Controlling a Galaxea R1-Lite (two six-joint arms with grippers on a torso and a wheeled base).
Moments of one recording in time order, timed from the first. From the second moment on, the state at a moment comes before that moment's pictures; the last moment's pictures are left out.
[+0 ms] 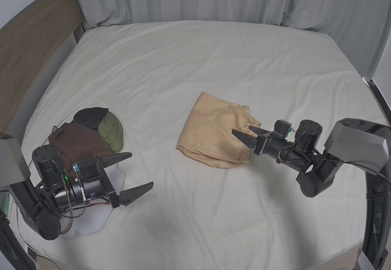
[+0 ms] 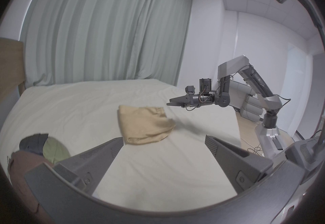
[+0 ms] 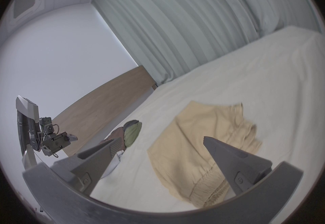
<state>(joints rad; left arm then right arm) -0.20 1.94 -0.23 -1.55 -0.69 0.17 0.31 2.38 -0.92 -1.48 0.46 0.38</state>
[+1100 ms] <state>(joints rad) -0.22 1.04 -0.15 -1.17 -0.49 0.11 0.13 0.77 -0.12 -0.94 0.45 0.16</state>
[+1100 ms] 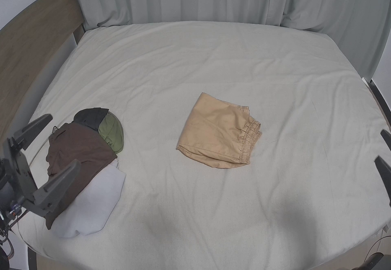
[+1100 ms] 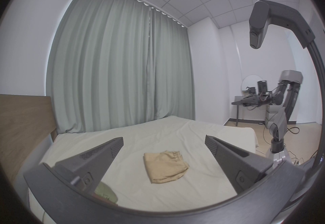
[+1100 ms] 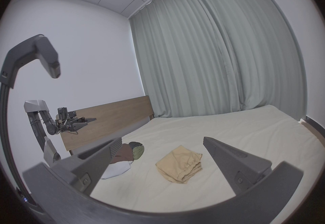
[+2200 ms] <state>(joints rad) 0.01 0.05 -0.02 0.00 -0.02 0.03 0.00 0.02 -0.02 0.00 0.02 -0.01</state>
